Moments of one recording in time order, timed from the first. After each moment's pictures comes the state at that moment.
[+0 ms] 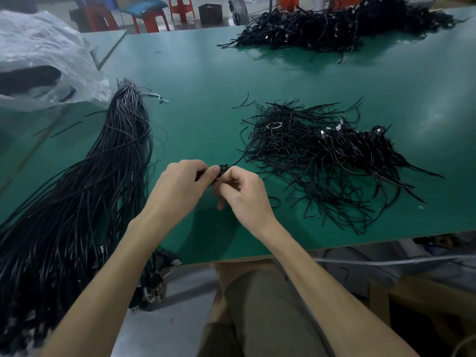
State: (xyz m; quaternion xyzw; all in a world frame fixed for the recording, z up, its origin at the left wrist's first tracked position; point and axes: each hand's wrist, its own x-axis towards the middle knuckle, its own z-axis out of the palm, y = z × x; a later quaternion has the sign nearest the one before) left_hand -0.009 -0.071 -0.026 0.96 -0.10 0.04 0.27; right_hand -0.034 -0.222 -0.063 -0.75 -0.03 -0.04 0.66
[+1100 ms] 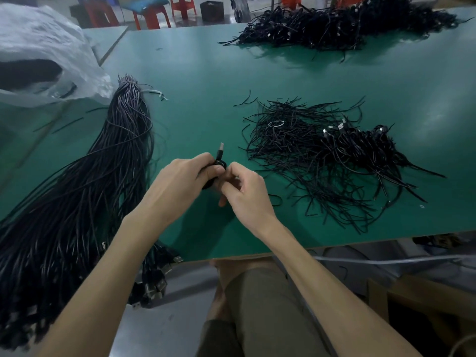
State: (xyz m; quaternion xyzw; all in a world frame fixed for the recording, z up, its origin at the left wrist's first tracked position) left_hand -0.011 -0.062 -0.025 0.94 -0.21 0.06 0.26; right_hand -0.036 -0.222 -0.063 -0.77 -0.05 -0.06 0.63
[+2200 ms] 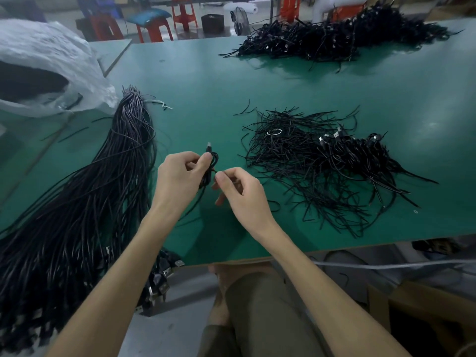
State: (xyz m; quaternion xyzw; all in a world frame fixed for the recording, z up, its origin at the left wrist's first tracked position) left_hand -0.005 -0.078 -0.014 0.90 0.00 0.11 0.42; right_hand -0.037 -0.220 -0.061 -0.76 -0.05 -0.06 0.65
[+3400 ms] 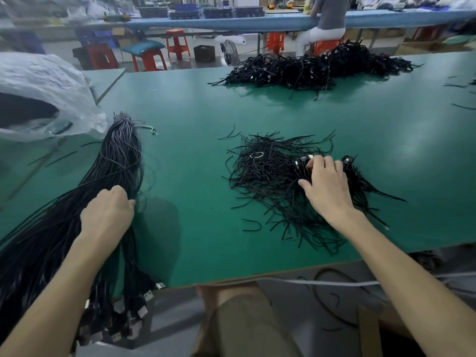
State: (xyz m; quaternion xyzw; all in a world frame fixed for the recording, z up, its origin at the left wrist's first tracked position) left_hand 0.010 0.008 -0.026 0.99 0.15 0.03 0.06; right_hand -0.001 -0.402 -0.042 -0.98 0.09 -0.16 0.11
